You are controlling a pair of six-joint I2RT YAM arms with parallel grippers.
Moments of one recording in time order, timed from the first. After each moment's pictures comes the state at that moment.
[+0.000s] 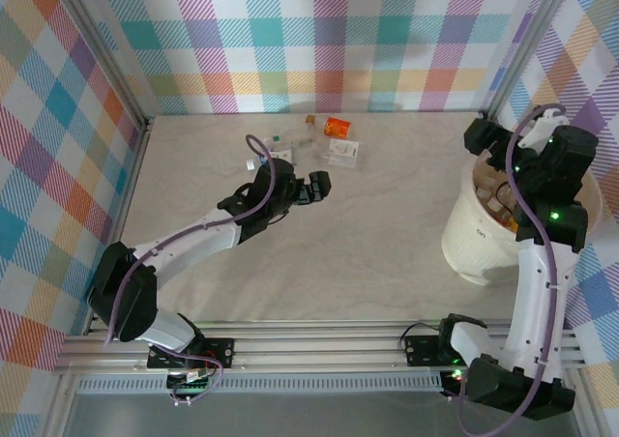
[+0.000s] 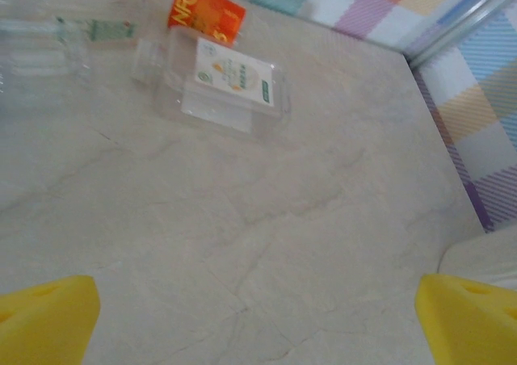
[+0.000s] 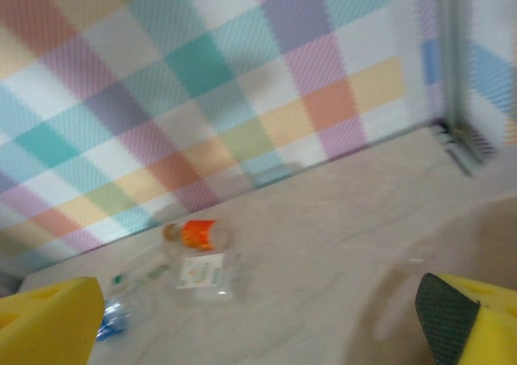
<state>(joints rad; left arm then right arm) -0.69 1.47 1.05 -0.09 -0.14 -0.66 -0.24 1.00 1.38 -0.66 -0.35 0.33</state>
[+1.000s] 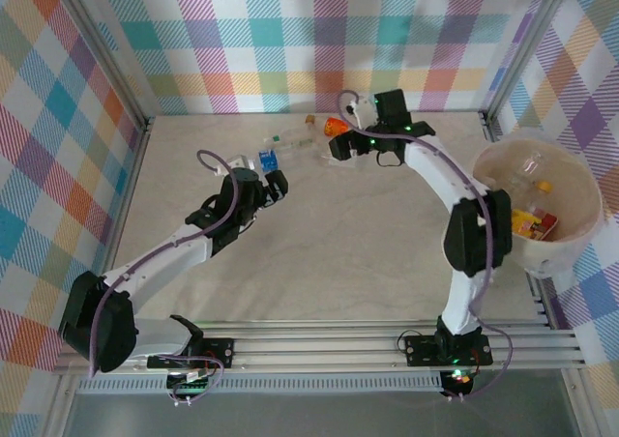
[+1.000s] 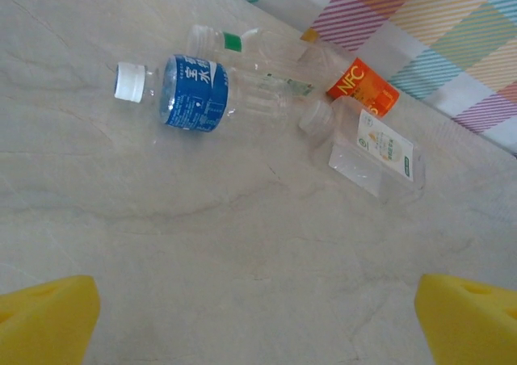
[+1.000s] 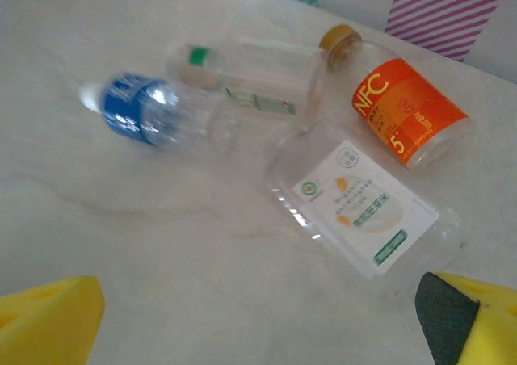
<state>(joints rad) -0.54 1.28 0.87 -0.14 -0.29 -0.77 0.35 1.96 1.72 -0.52 -0.32 -0.16</state>
